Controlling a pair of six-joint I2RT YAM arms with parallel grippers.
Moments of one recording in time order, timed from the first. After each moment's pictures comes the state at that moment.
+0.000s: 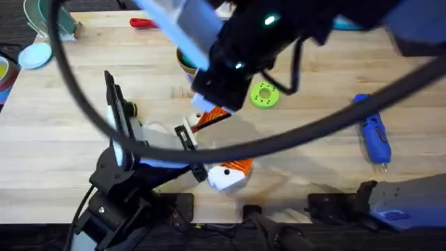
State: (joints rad) left arm -0.54 0.01 0.01 -0.05 0.57 -0.10; right arm 0.99 1.67 1.82 -1.27 -0.07 -0.20
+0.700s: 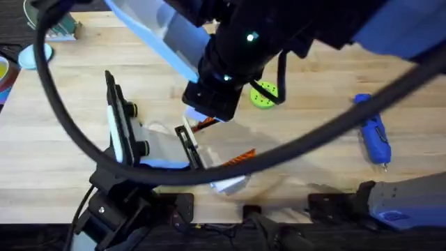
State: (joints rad) left arm -0.54 0.01 0.01 -0.05 0.58 -0.10; right arm 1.03 1.70 1.82 -1.27 -0.07 -0.19
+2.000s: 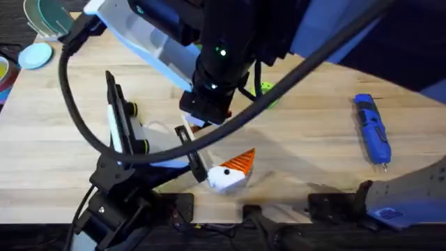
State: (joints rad) left arm -0.54 0.01 0.01 -0.05 0.58 -0.11; right arm 1.03 1.78 1.82 -1.28 -0.07 -0.18
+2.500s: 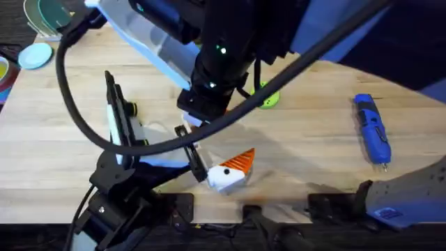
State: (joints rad) left arm -0.54 0.01 0.01 -0.05 0.57 -0.11; right arm 1.03 1.78 1.82 -1.27 -0.10 -0.14
